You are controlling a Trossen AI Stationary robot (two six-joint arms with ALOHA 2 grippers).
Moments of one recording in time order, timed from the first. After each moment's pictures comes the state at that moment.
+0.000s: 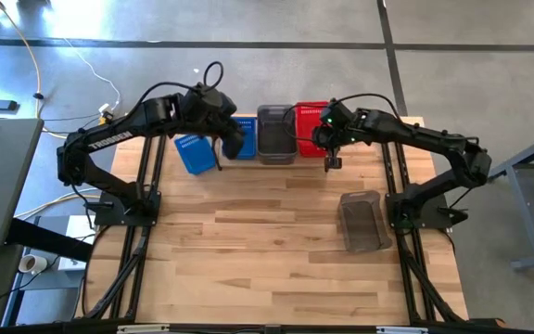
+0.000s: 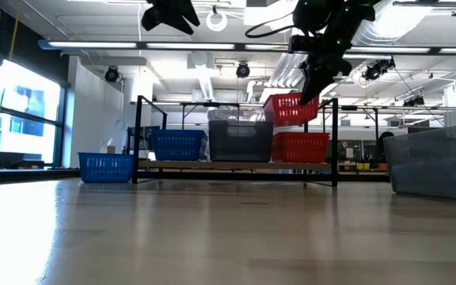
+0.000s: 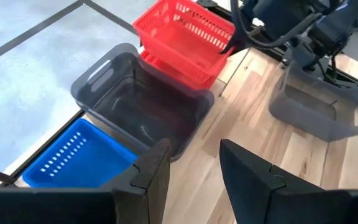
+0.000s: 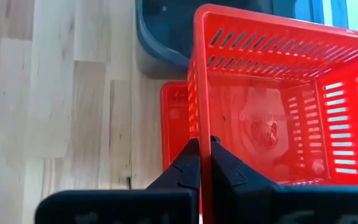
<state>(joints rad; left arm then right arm) 0.45 1.39 1.56 -0.87 -0.09 -0.26 -0.48 1.41 1.20 -0.78 0.05 -0.57</state>
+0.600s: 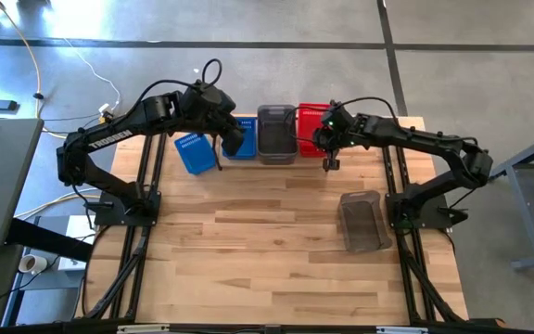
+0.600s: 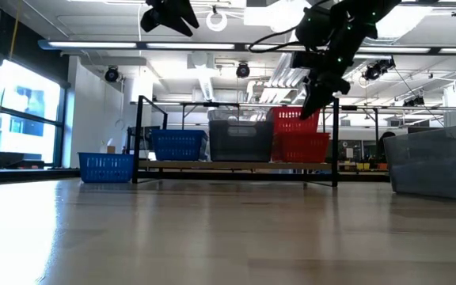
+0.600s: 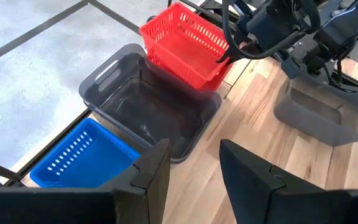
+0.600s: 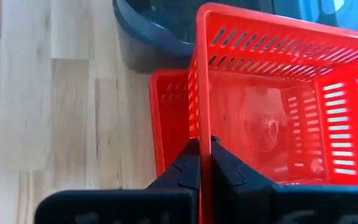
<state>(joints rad) 0.47 1.39 1.56 -0.87 -0.09 -0.26 -0.51 1.40 1.05 -0.61 0.05 -0.56</state>
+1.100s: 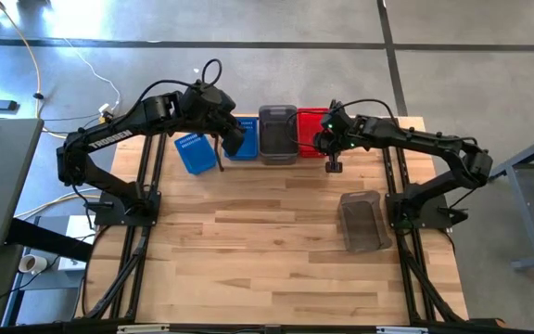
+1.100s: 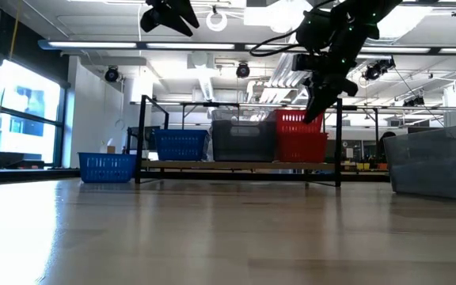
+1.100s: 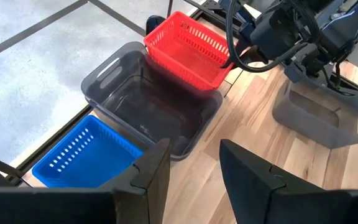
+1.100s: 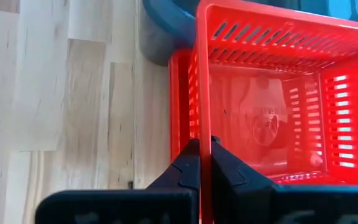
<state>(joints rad) 0.47 1.39 1.56 -0.87 -0.09 -0.28 -0.51 1.40 1.04 -0.65 0.03 -0.61</state>
